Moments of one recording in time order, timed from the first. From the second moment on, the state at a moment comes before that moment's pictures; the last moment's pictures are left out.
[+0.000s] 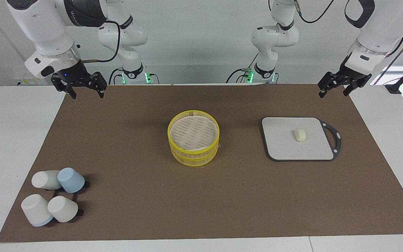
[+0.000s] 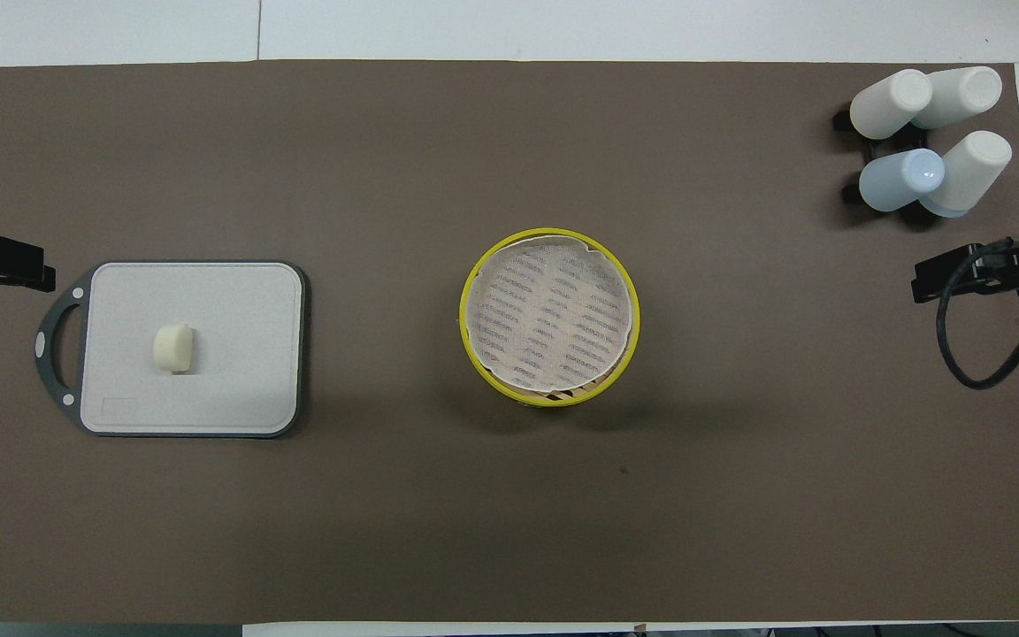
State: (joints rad) left arm -0.06 -0.02 0.06 -1.61 0.00 1.57 0.00; right arm 0.07 -0.03 -0.07 -1.65 -0.02 1.55 -0.01
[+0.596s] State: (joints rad) left arm -0.06 -0.02 0.06 -1.61 0.00 1.57 0.00; right arm 0.08 -0.02 -0.01 -1.64 0.01 1.60 0.01
